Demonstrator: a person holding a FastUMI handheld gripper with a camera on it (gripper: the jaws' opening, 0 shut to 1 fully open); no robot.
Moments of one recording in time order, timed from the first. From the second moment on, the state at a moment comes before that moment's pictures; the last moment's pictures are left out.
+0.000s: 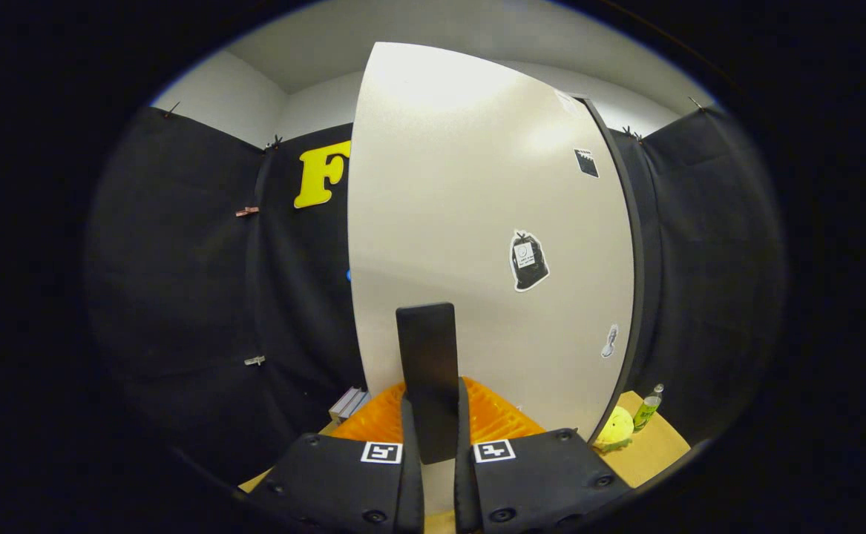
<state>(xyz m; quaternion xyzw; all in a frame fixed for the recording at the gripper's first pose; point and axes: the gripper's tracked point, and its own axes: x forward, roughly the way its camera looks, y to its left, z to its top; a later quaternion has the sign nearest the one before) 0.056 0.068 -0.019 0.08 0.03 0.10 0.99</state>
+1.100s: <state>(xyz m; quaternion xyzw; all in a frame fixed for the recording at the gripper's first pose) -0.016 -0.101 -0.014 0.06 0.00 -0.03 1.00</state>
